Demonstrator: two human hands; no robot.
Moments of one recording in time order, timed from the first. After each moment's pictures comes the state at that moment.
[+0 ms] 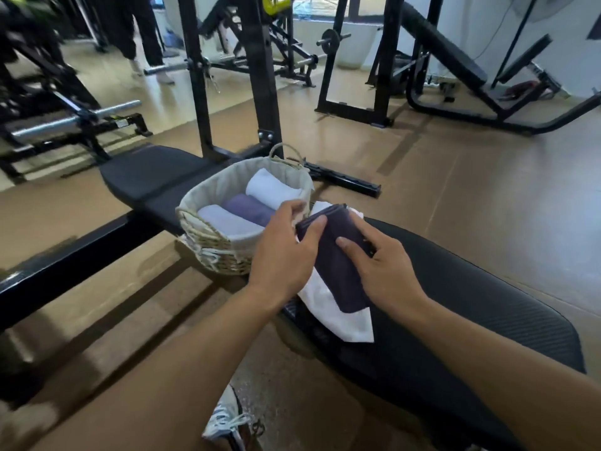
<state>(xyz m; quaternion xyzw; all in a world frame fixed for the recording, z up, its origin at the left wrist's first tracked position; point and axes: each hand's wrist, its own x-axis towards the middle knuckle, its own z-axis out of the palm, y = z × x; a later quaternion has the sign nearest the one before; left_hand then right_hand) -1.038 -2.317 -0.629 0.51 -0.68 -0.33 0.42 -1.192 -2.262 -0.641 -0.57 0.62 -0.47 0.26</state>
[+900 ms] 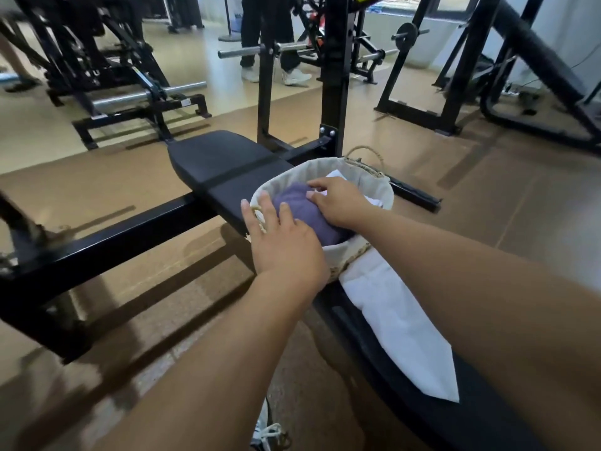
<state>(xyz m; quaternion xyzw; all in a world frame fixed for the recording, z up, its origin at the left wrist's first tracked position) -0.959 -2.369 -0.617 0.69 -0.72 0.02 -0.05 -1.073 -2.486 -0.635 -0.72 0.62 -0.20 0.23</state>
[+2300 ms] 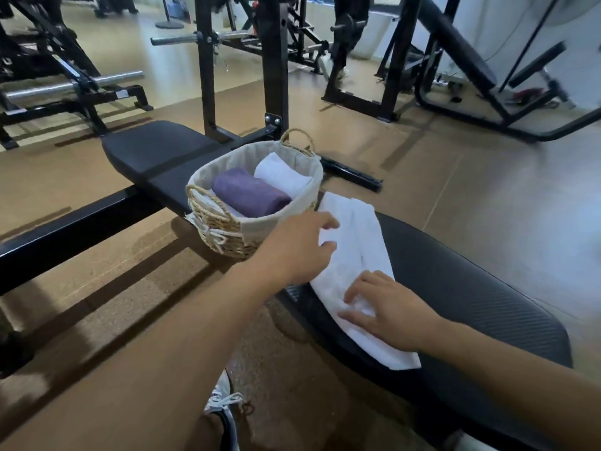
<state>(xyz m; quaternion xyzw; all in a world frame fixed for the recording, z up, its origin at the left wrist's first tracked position) -1.018 -2.317 -0.610 0.47 -0.83 -0.26 0.17 -1.217 -2.240 -0.689 -0.76 0.63 -0.03 0.16</state>
